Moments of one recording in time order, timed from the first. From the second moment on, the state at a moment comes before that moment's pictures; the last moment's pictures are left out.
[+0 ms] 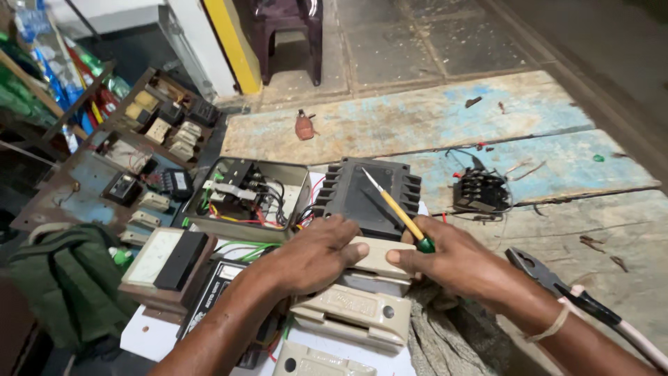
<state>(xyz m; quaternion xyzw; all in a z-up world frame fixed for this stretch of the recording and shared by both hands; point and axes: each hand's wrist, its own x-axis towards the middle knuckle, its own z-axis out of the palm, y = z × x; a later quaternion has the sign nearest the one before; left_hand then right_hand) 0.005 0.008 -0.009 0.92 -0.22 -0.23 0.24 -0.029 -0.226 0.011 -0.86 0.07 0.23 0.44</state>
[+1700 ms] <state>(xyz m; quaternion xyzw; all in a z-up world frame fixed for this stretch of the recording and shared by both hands) -0.063 0.010 -0.108 0.89 -0.08 0.44 0.12 0.063 -0.132 0.053 -0.58 -0.73 0.21 -0.29</state>
